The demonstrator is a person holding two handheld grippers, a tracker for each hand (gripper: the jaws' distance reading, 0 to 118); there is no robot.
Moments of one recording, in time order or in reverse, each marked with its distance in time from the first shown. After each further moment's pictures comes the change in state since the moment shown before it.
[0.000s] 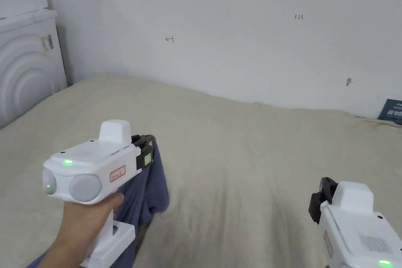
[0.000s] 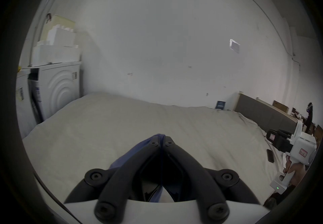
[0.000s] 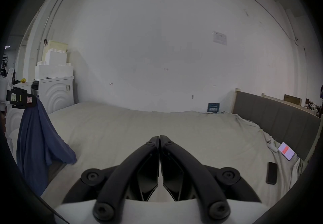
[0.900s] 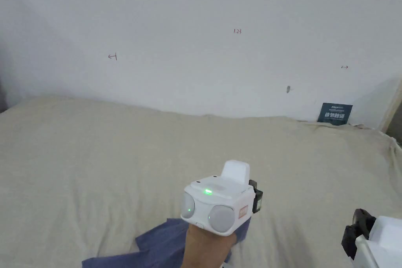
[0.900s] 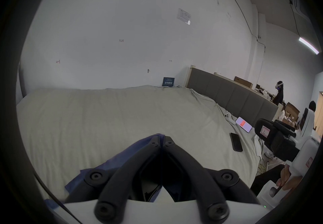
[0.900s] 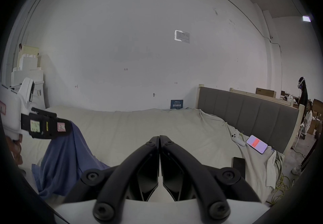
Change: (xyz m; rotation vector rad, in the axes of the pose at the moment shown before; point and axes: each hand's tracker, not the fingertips) left arm 0.286 -0.070 -0.105 -0.185 -0.372 -0.122; right arm 0.126 -0.018 0.039 -0.012 -0.254 -0.056
